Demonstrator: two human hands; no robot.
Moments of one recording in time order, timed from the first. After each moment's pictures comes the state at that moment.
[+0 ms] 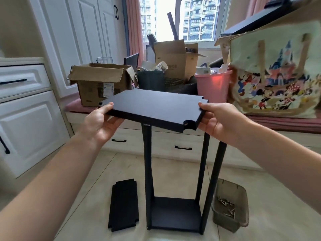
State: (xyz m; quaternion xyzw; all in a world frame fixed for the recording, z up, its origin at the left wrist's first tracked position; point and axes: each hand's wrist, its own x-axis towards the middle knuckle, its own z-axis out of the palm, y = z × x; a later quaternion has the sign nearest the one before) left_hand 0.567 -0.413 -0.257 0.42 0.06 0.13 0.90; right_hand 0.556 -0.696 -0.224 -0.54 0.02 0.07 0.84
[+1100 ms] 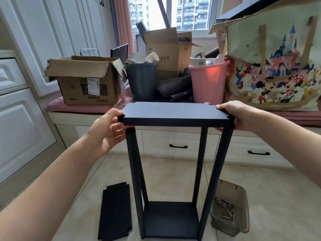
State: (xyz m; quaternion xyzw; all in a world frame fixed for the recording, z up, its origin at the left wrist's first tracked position) left_hand 0.626 -0.442 -0.287 0.60 0.07 0.01 0.80; right_hand 0.701 -0.784 -0.261 -0.75 0.16 0.06 0.63
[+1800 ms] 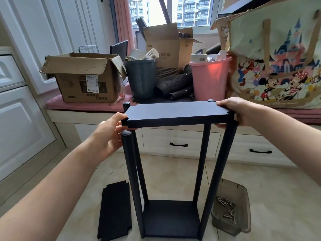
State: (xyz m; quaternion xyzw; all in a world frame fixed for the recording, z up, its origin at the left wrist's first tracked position) left_hand 0.640 -0.451 -0.305 0.60 0.09 0.00 0.79; right_hand 0.721 -0.791 -0.264 -0.75 0.17 0.10 0.64
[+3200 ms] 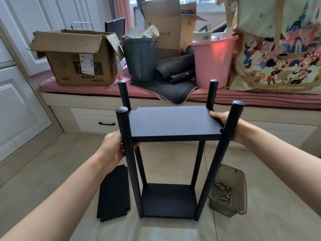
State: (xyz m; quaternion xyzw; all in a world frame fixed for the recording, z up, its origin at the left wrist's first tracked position) left_hand 0.639 -0.454 -0.409 0.63 0.11 0.00 0.77; right_hand 0.737 -0.799 -0.388 -0.71 0.14 0.10 0.68
